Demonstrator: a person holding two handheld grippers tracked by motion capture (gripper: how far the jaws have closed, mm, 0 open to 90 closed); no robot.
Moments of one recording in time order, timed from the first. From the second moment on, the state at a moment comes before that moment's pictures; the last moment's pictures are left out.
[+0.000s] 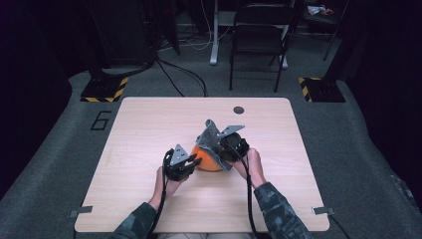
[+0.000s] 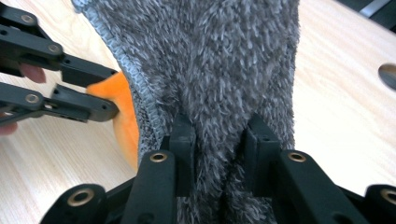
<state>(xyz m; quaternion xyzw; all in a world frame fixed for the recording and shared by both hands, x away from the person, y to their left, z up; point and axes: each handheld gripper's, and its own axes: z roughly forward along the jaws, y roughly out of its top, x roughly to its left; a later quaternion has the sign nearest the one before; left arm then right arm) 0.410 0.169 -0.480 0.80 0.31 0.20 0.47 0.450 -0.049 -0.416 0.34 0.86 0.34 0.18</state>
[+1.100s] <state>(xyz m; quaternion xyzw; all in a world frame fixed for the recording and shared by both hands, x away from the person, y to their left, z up) 0.410 0.170 -0.481 0.80 0.32 0.21 0.47 0.487 -0.101 -0.468 0.44 0.84 0.27 0.12</state>
